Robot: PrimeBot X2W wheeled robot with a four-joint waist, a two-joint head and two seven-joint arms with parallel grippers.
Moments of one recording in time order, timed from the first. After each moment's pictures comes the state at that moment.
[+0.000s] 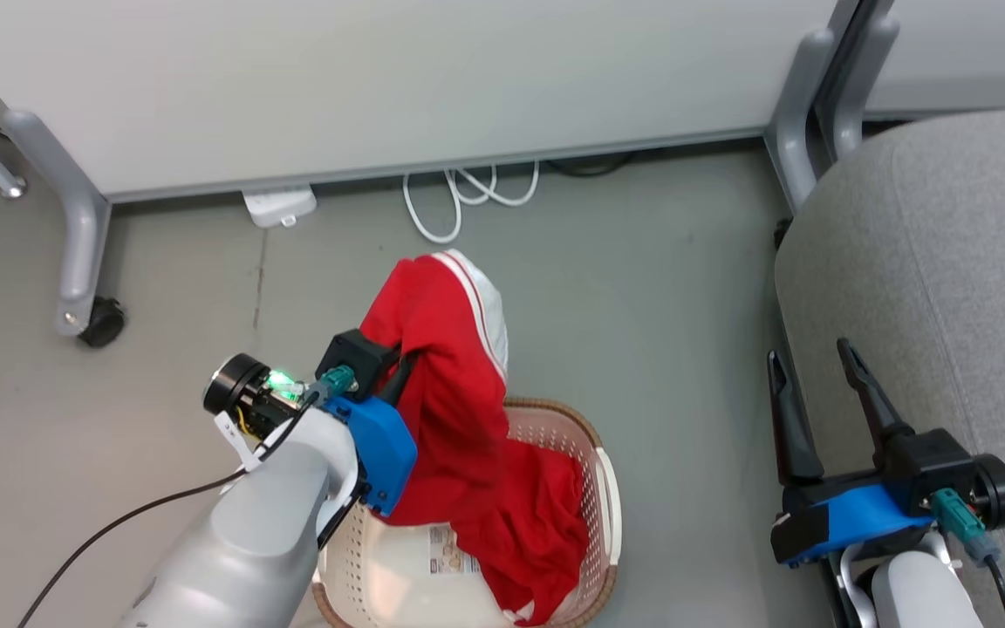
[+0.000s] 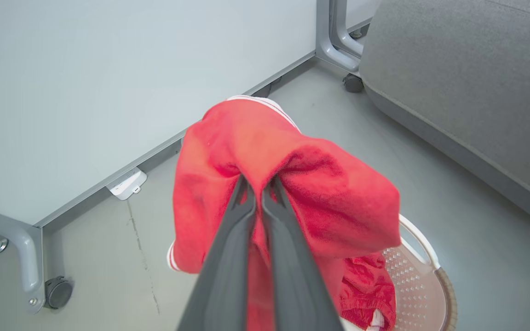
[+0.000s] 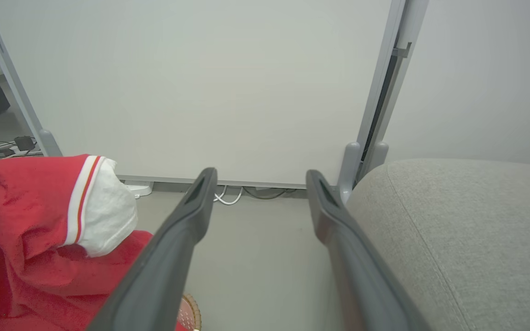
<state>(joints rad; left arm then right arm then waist) -0.84 0.08 -0.85 1.13 -0.39 -0.10 -0.26 -0.21 -0.05 -0.03 0.28 -0.07 0.13 -0.26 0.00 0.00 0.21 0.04</state>
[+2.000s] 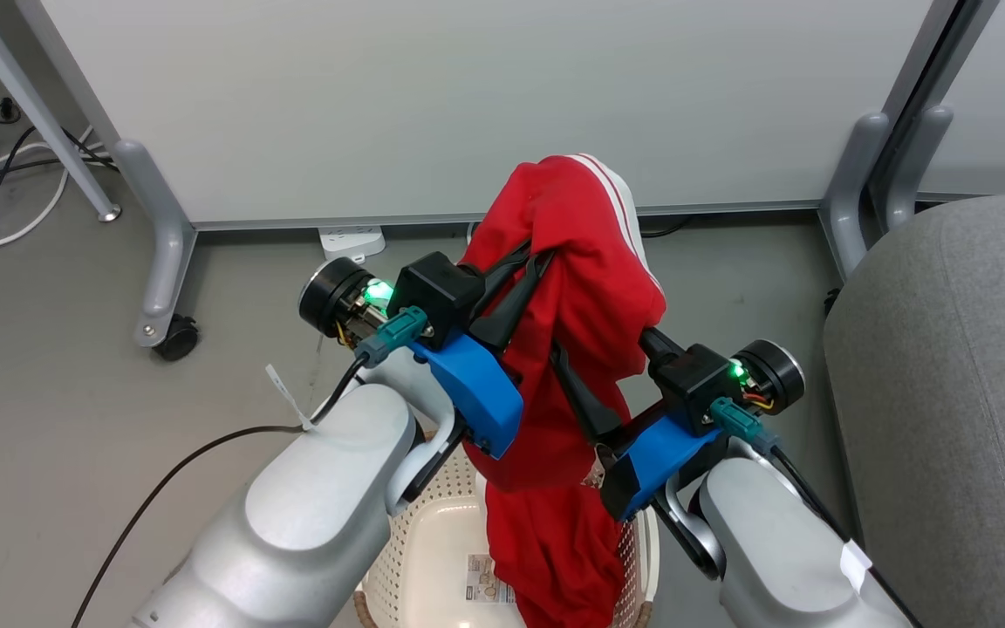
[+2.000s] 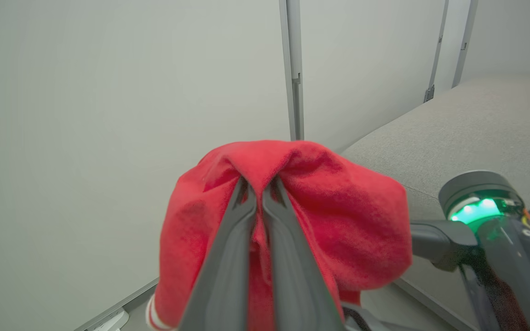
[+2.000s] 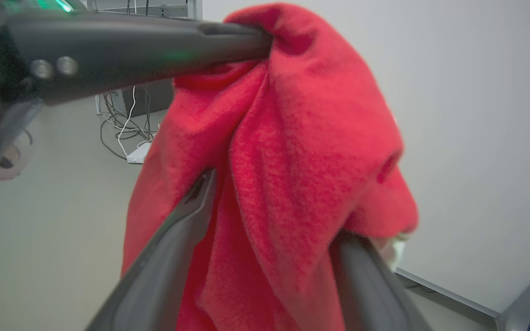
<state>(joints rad) -0.81 0.11 -0.82 0.52 -0.47 -0.03 -0.15 -0.53 -0.05 0.45 0.57 0.06 0.13 -0.26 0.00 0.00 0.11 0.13</state>
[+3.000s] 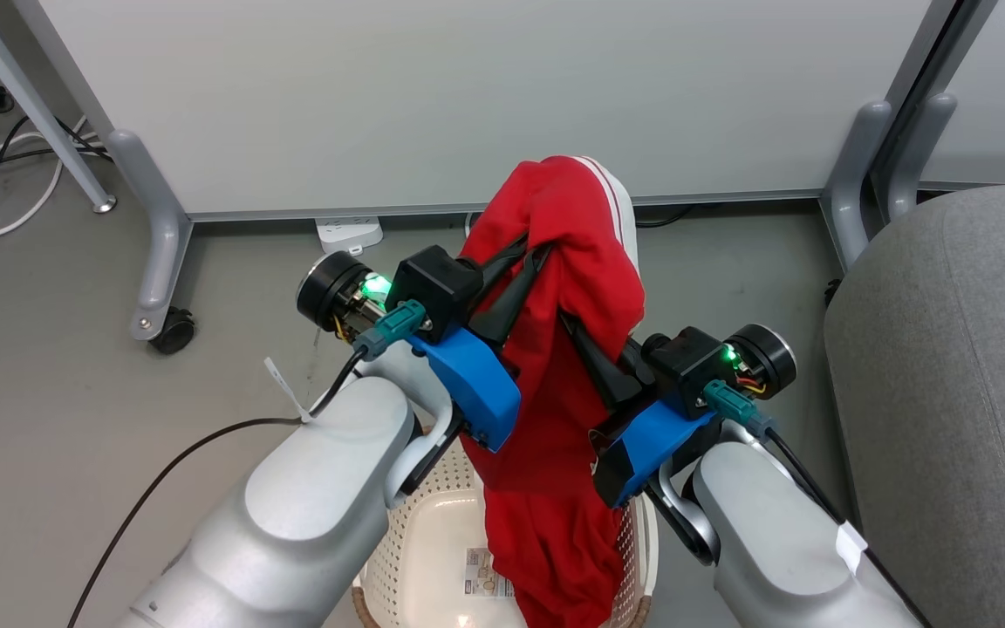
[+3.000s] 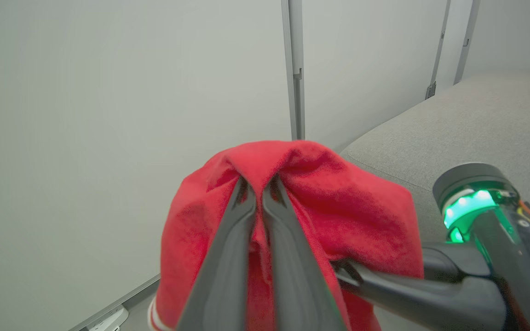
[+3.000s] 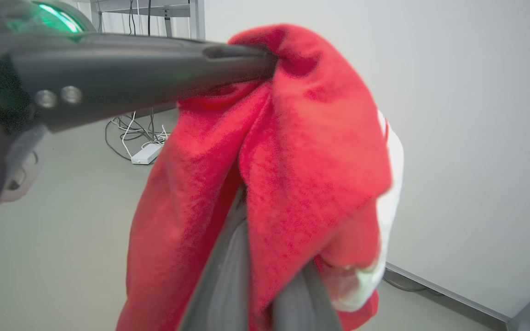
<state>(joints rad) -0.84 0.12 -0.84 0.55 -0.49 -0.03 -0.17 -0.58 -0.05 0.48 0.60 0.10 0.13 -0.26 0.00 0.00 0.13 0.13</state>
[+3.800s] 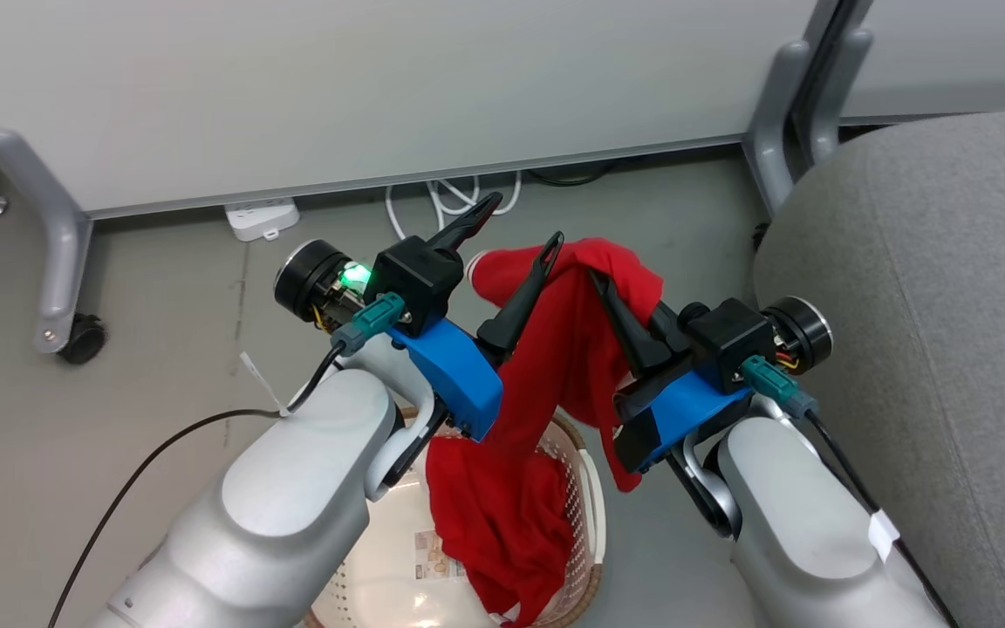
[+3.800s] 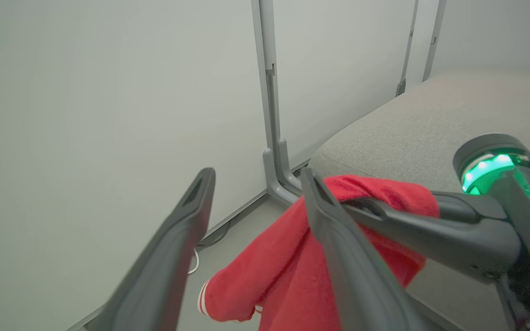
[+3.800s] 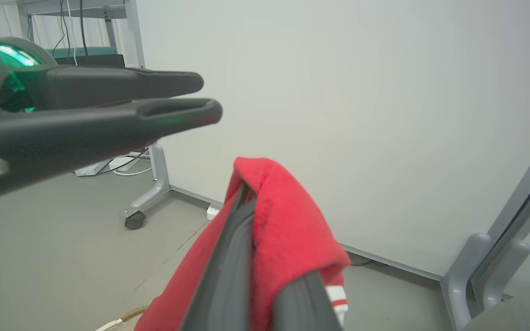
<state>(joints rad) -0.84 0.16 -0.85 0.52 -0.50 -0.01 -0.17 -0.58 -0.05 0.39 0.54 0.06 0.13 -0.26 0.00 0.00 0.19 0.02</state>
